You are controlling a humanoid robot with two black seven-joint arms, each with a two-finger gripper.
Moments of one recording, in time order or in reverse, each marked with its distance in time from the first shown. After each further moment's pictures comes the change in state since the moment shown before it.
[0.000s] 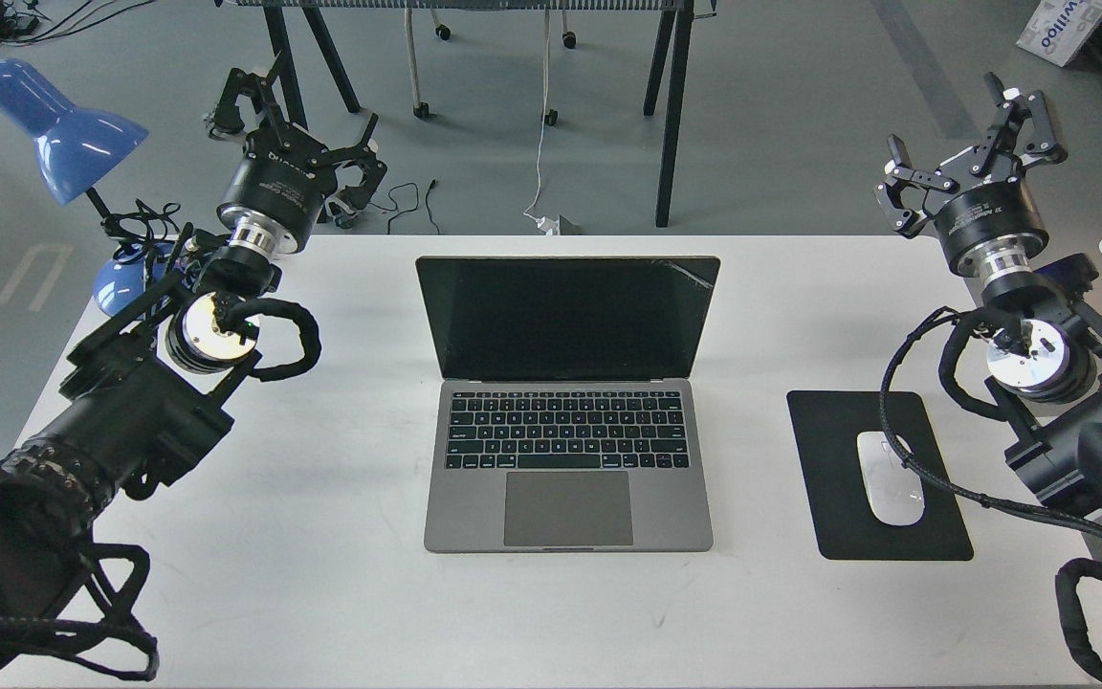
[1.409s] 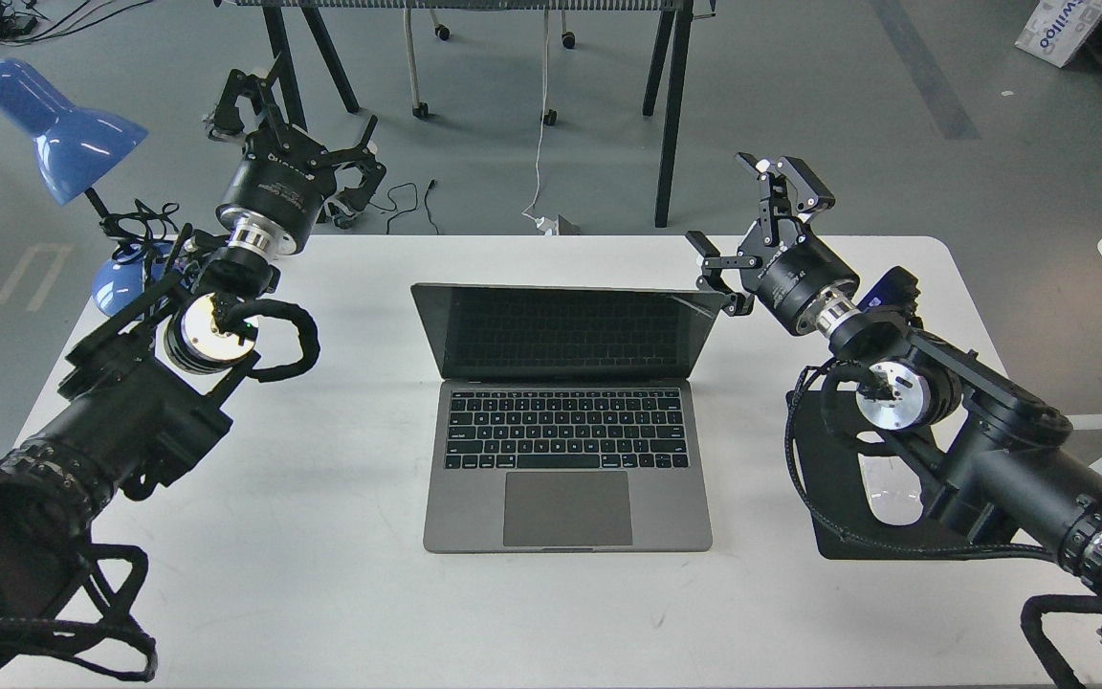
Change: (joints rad) left arm 0.000 0.002 0.007 0.002 0.000 -0.005 0.001; right arm 0.018 0.058 -0.435 0.167 -0.004 -0.042 -0.048
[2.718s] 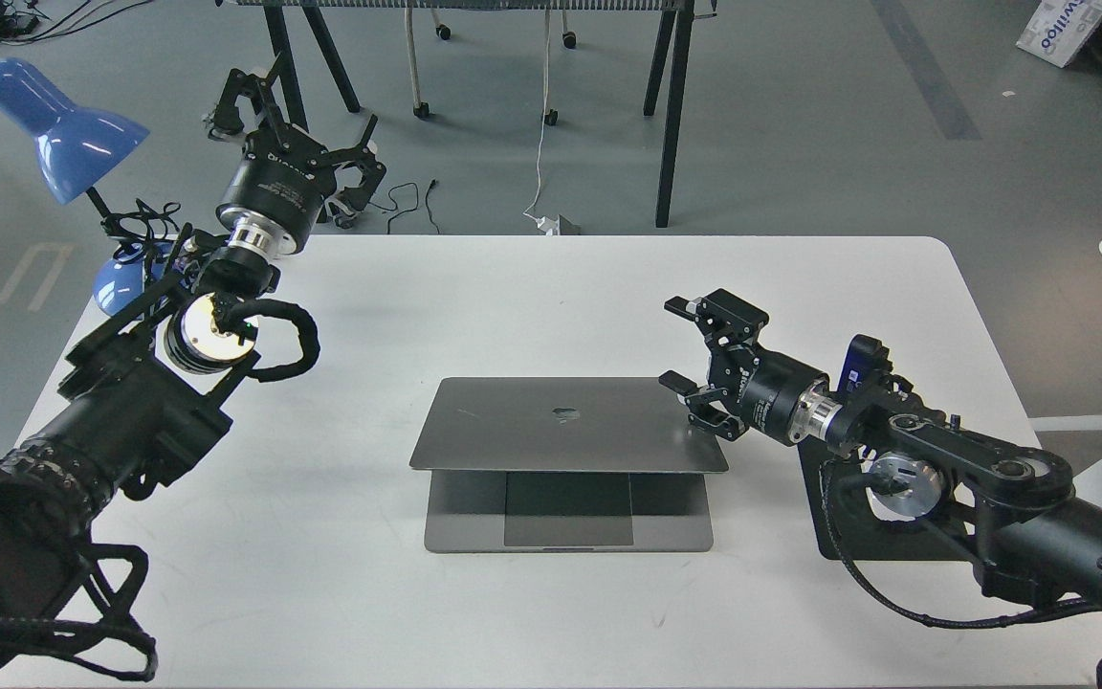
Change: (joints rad) left arm 0.000 0.000 -0.002 -0.001 0.000 0.000 0.000; right arm -0.041 -0.092 -0.309 0.084 -0.194 0.029 0.011
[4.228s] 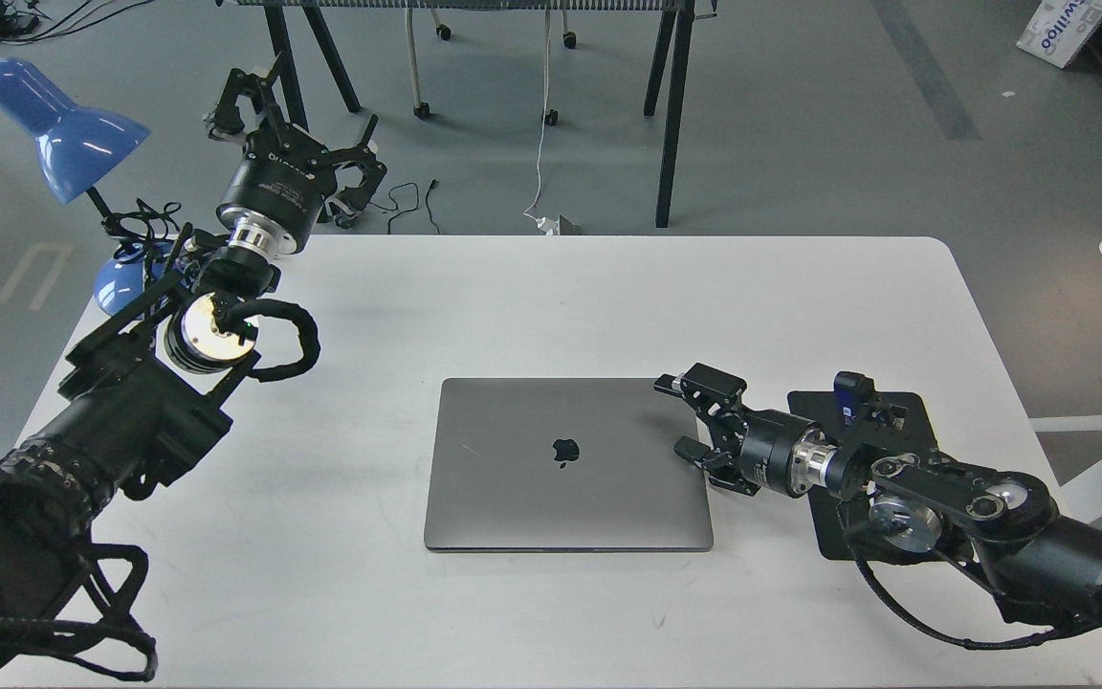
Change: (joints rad) left arm 0.000 0.000 0.000 -0.002 0.000 0.000 0.000; right arm -0.003 0.011 -0.143 -0.051 -0.166 -0.047 -0.011
